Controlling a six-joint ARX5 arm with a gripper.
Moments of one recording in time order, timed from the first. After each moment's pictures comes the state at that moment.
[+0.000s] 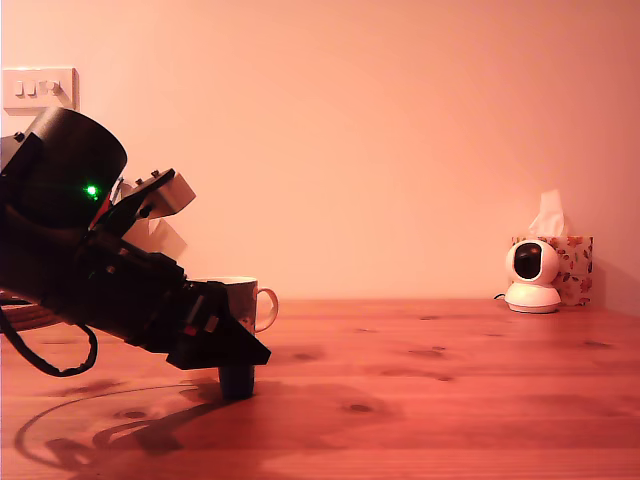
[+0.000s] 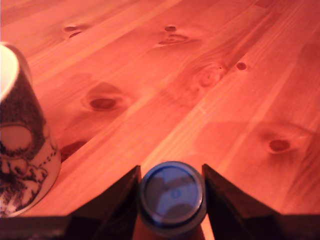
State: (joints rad) arm -0.49 1.81 0.56 0.71 0.41 0.18
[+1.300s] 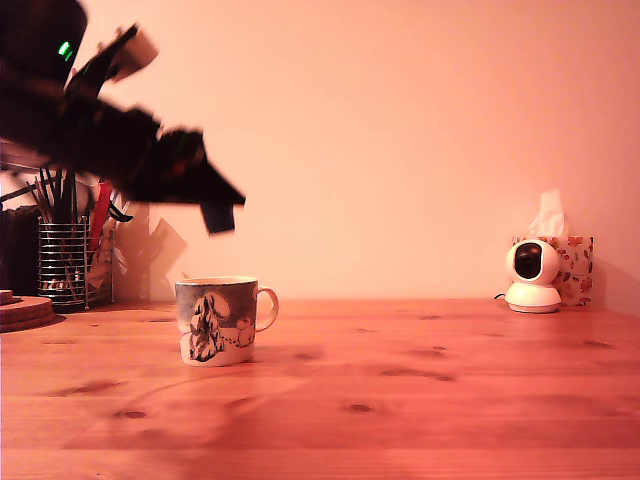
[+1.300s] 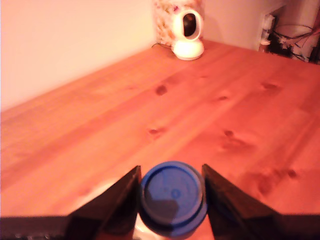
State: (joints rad) arm -0.37 1.53 0.76 0.44 0.41 0.16
